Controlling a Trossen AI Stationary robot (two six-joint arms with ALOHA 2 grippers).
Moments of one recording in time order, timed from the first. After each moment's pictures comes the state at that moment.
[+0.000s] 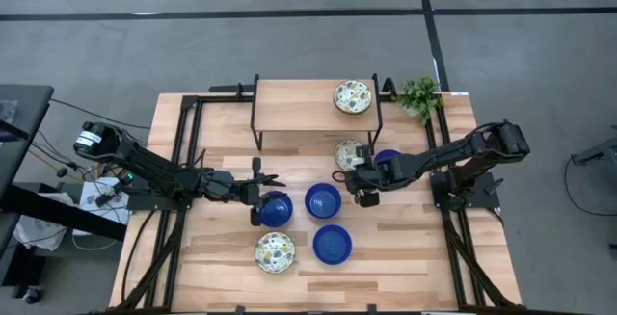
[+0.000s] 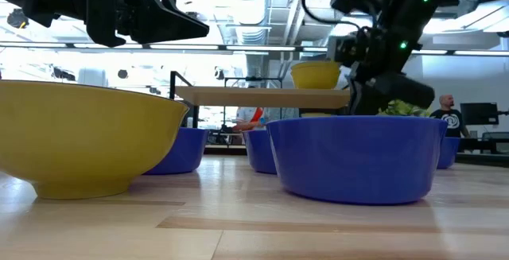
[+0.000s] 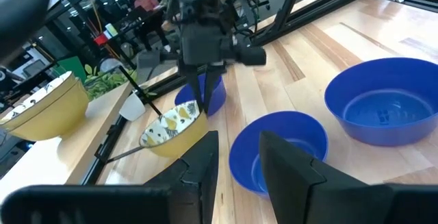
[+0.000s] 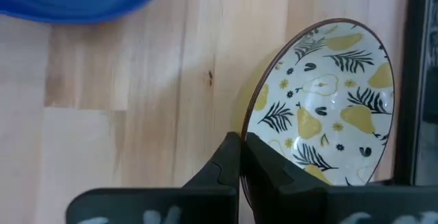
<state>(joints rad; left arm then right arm) -0.31 1.10 0.41 0.66 -0.36 0.46 0.13 1.53 0.88 -0.57 0.46 -0.18</state>
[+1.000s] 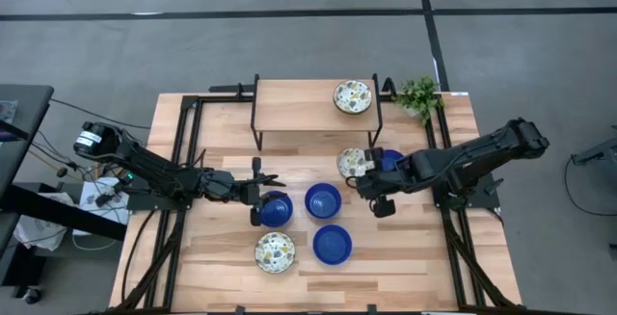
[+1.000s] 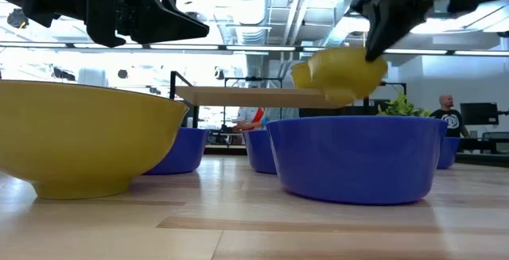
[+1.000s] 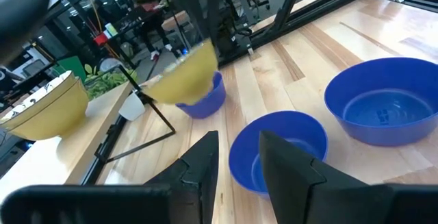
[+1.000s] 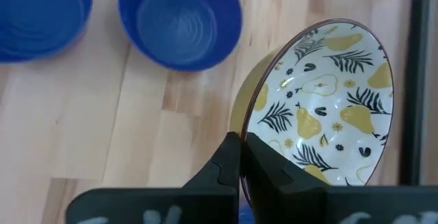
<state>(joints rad) -0.31 1.10 0.41 0.66 -0.36 0.46 0.26 1.36 1.10 -0.89 0.34 -0.10</state>
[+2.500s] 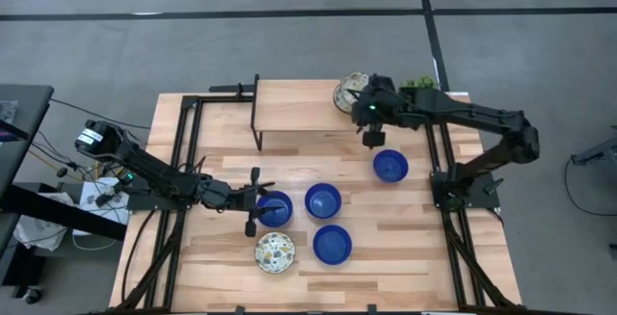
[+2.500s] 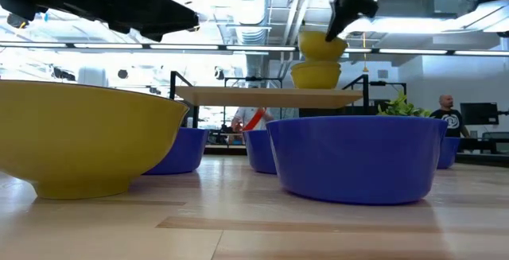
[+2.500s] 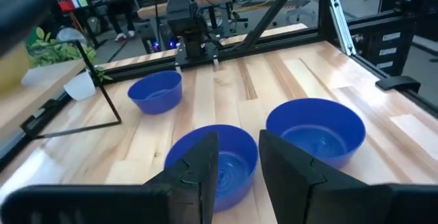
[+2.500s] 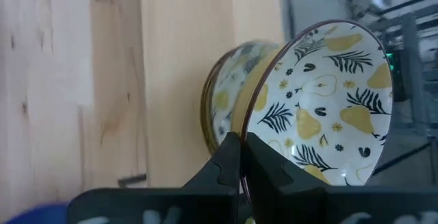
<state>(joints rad) -0.41 1.10 0.41 0.65 -0.37 0.16 -0.26 1.42 1.44 -0.98 0.43 -0.52</state>
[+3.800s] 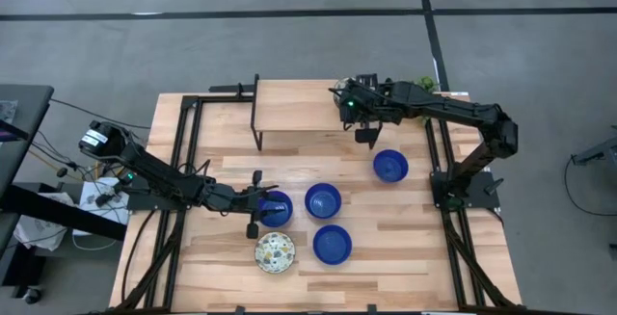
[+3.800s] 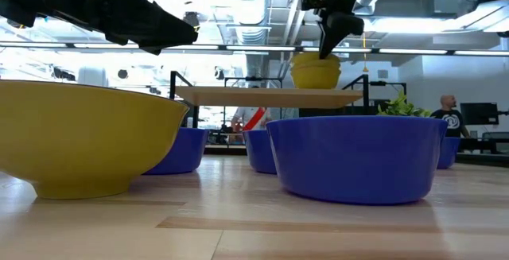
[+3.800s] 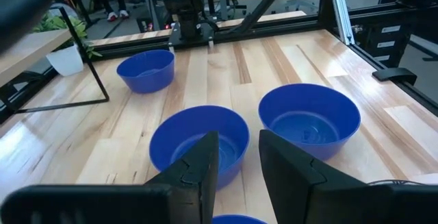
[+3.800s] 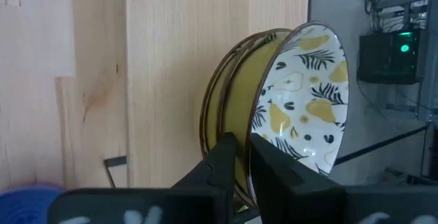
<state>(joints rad) -0.42 1.15 0.41 0.65 -0.37 0.07 -0.30 1.59 1.55 -1.07 0.45 -0.55</state>
